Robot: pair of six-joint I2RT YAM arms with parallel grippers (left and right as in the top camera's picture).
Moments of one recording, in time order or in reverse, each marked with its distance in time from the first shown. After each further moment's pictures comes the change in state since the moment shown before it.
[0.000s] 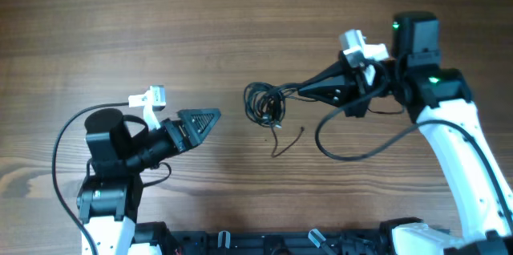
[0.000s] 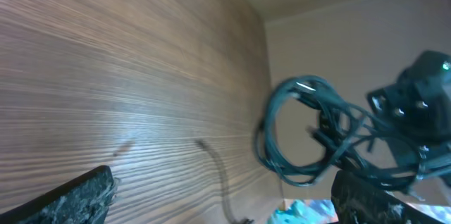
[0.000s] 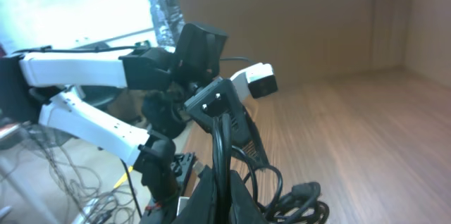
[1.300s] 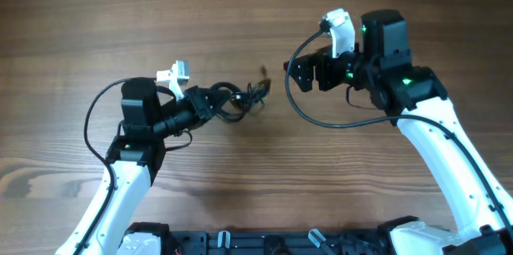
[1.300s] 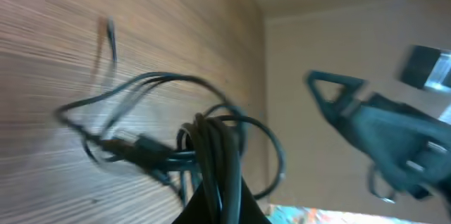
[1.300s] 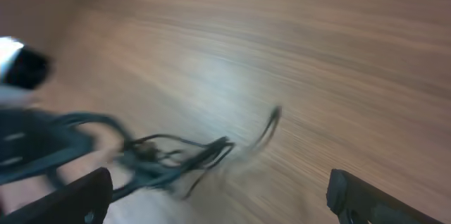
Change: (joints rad) left arm -0.144 0.399 -0.009 0.465 -0.091 -0.179; right arm 0.125 0.014 0.000 0.062 1.007 0.647
